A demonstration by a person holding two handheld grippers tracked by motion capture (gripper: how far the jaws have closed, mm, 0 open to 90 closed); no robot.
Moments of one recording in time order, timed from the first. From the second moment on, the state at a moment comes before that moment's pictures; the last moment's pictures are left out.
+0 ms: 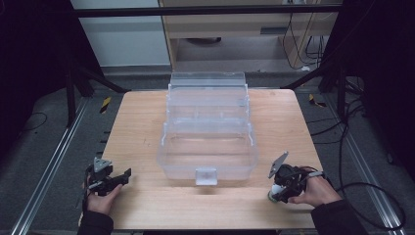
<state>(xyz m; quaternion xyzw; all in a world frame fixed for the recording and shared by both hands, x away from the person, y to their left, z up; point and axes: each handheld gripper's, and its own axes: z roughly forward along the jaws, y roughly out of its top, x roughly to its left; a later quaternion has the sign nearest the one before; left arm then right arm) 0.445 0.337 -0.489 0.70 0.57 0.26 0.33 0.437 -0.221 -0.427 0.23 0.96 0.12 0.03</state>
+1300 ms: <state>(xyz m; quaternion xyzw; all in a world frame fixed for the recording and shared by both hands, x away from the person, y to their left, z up) 0.446 0.337 -0.490 0.71 0.57 0.26 0.32 0.456 -0.213 -0.348 0.25 0.95 0.19 0.07</state>
